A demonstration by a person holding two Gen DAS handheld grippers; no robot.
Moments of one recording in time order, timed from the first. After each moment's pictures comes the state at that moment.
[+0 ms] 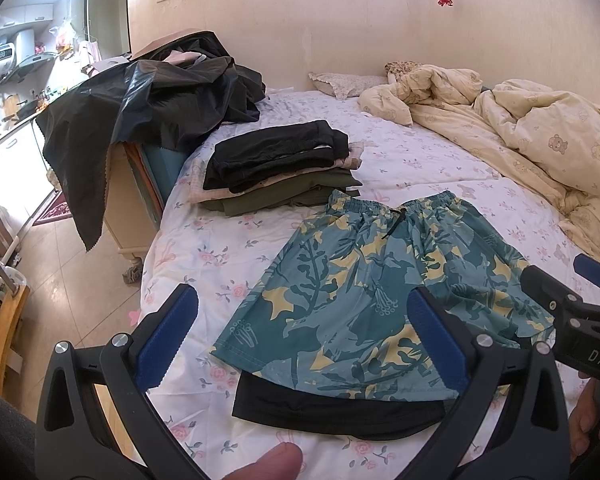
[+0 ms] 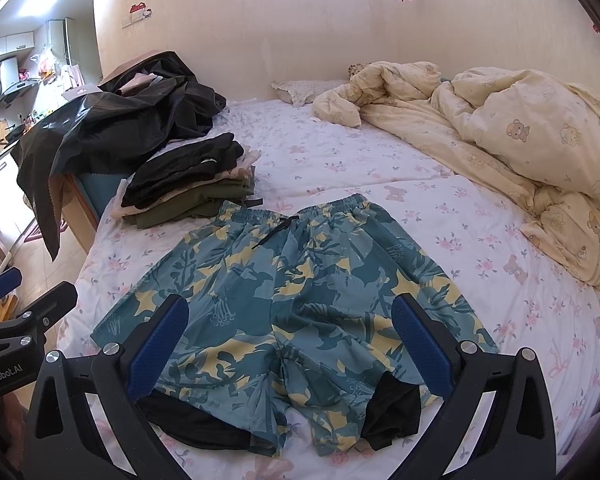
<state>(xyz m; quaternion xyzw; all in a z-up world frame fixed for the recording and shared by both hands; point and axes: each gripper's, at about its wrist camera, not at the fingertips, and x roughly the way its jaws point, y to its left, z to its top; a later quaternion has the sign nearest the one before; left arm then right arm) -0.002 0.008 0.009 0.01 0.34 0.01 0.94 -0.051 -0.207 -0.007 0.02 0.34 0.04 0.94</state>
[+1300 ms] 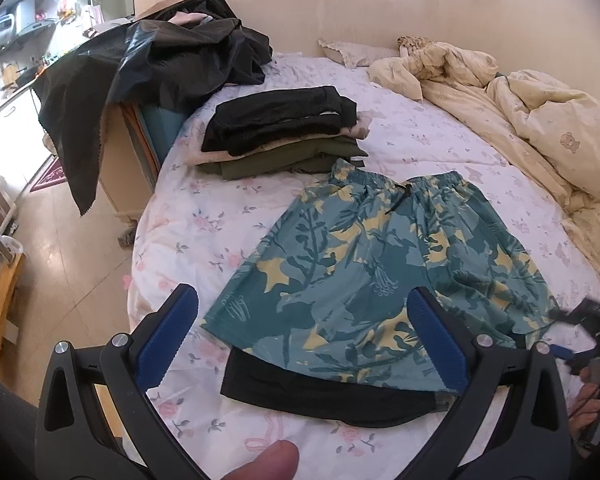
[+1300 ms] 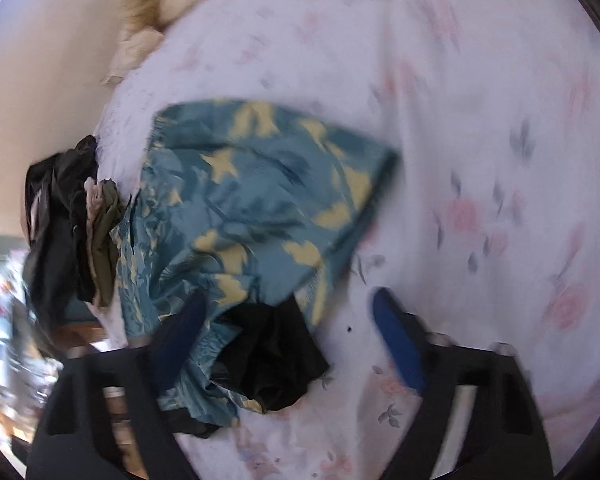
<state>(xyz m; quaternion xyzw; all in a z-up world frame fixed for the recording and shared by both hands) 0.014 0.008 -0.004 -0.03 0.40 0.02 0.92 -0.048 -0.424 -0.156 0.45 0.52 -0.05 0.72</state>
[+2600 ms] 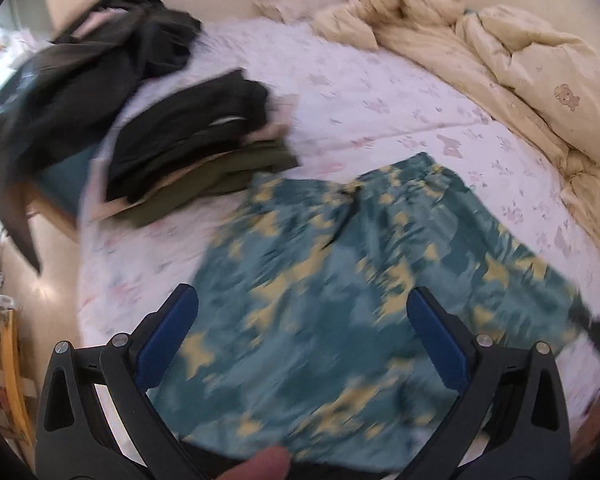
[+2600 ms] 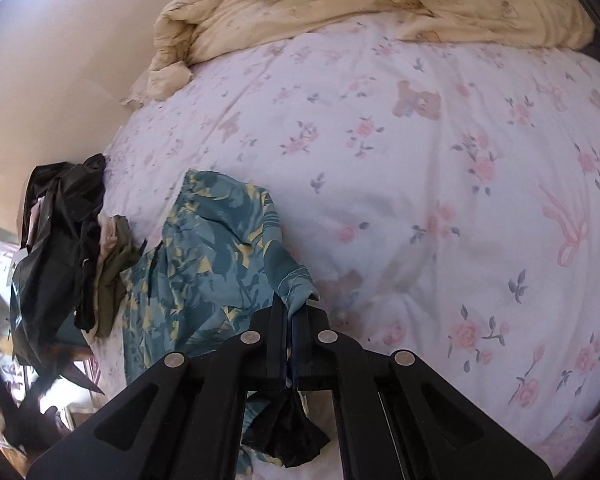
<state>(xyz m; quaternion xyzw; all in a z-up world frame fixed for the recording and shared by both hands) 0.176 -0.093 -0.012 0.04 0.50 -0.05 0.86 -0.005 -0.432 -0.080 0.37 0.45 -0.08 0.81</state>
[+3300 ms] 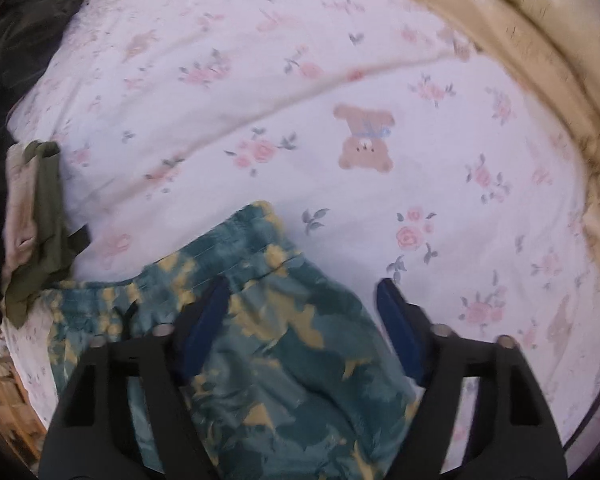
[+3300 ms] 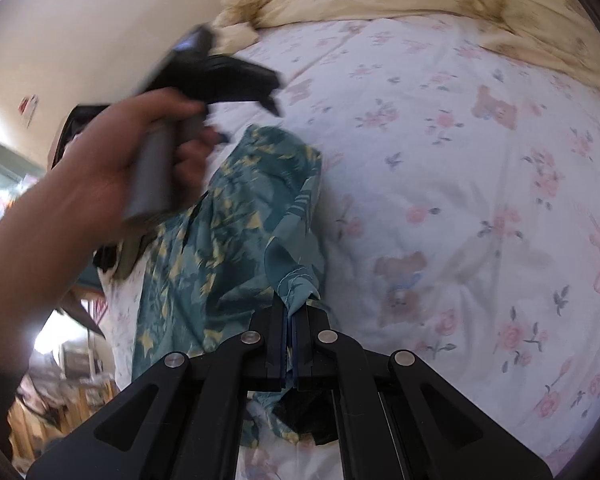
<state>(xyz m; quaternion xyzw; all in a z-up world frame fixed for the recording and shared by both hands) 0.360 -0.325 -0.118 0.11 0.63 -0.09 0.76 0.002 -0.383 -0.072 0.31 0.47 0.03 0.83</state>
